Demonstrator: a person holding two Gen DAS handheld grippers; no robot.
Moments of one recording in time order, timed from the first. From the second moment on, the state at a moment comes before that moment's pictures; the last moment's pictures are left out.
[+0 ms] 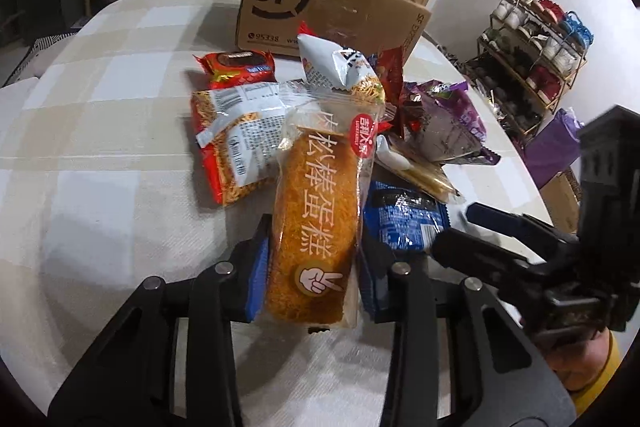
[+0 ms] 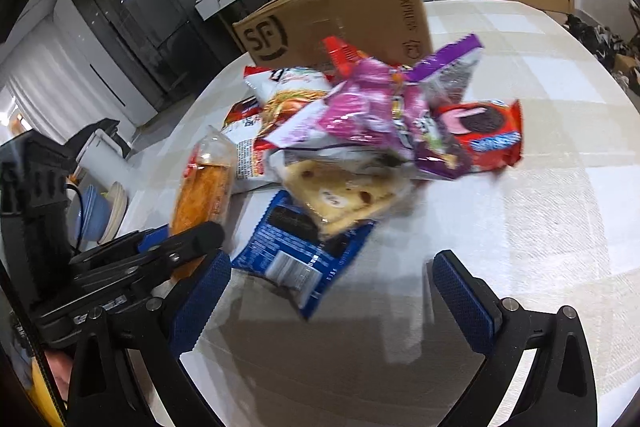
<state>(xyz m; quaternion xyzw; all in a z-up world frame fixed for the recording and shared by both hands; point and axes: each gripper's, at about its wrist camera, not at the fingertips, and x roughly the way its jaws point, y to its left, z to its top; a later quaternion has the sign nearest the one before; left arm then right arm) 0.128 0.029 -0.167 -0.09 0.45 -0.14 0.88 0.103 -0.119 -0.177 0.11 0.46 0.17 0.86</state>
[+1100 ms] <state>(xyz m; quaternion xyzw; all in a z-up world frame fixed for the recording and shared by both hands) 0.029 0.109 -0.113 -0.14 0.37 -0.13 0.91 0.084 -0.041 -0.169 0.04 0.44 0.18 0.88</state>
